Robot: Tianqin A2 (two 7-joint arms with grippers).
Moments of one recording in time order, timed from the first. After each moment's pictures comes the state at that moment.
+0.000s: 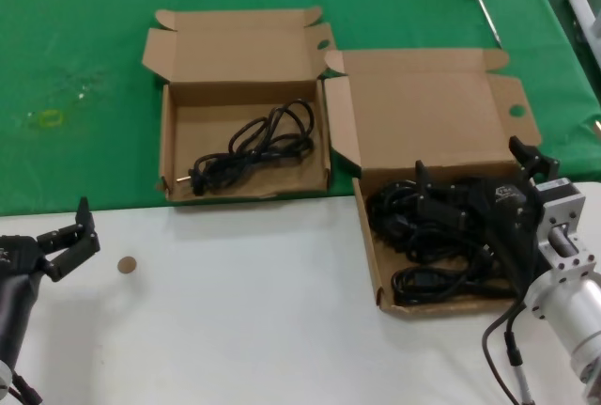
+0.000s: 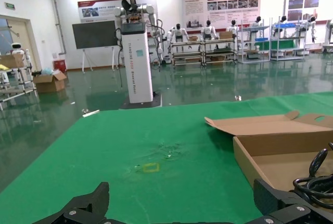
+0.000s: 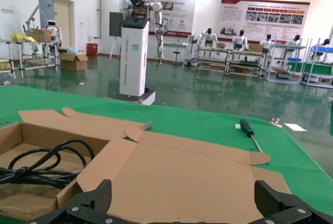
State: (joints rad) left arm 0.00 -0.30 1.60 -1.60 -1.80 0.00 0.00; right arm 0.03 0.30 -1.62 1.58 1.79 -0.02 -0.02
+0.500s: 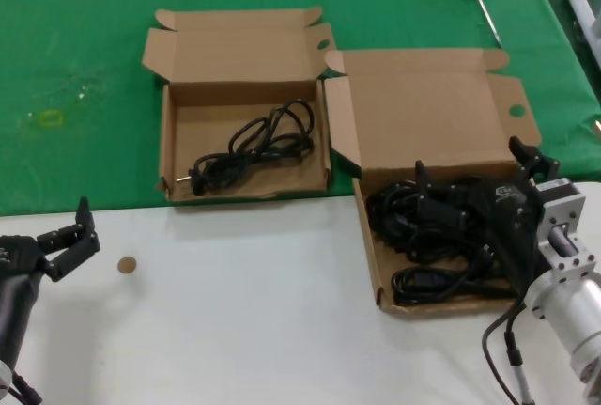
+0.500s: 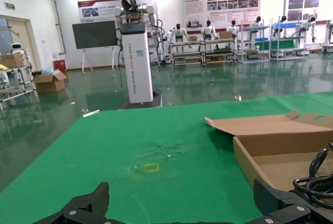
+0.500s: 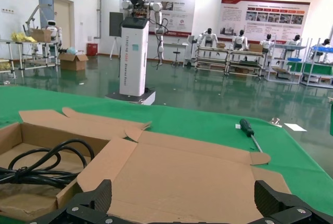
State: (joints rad) left arm 0.00 -0.30 1.60 -1.60 -1.80 0.00 0.00; right arm 0.03 0.30 -1.62 1.58 1.79 -0.02 -0.02
